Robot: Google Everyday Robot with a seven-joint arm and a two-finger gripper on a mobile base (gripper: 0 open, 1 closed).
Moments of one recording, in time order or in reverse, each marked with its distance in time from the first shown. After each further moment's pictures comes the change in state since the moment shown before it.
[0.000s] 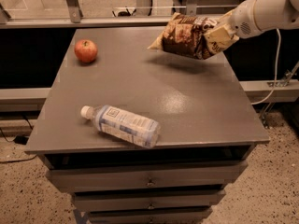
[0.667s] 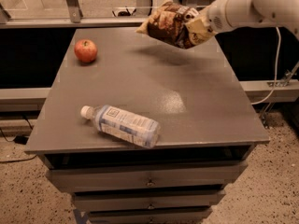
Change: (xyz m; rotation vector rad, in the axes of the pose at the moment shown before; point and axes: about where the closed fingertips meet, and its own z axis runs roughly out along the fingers) arm -0.047 -0.004 0.043 0.131 -0.058 0.078
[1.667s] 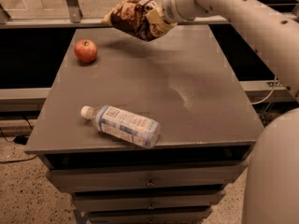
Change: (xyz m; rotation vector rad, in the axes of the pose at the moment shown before) arm -0.074 0.046 0.099 -0.045 -0.034 0.085
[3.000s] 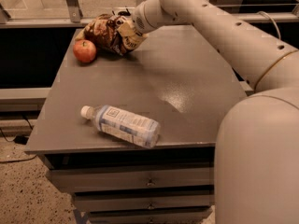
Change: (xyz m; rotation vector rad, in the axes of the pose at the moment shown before) arm -0.009 0.086 0.070 -0.183 0.044 0.011
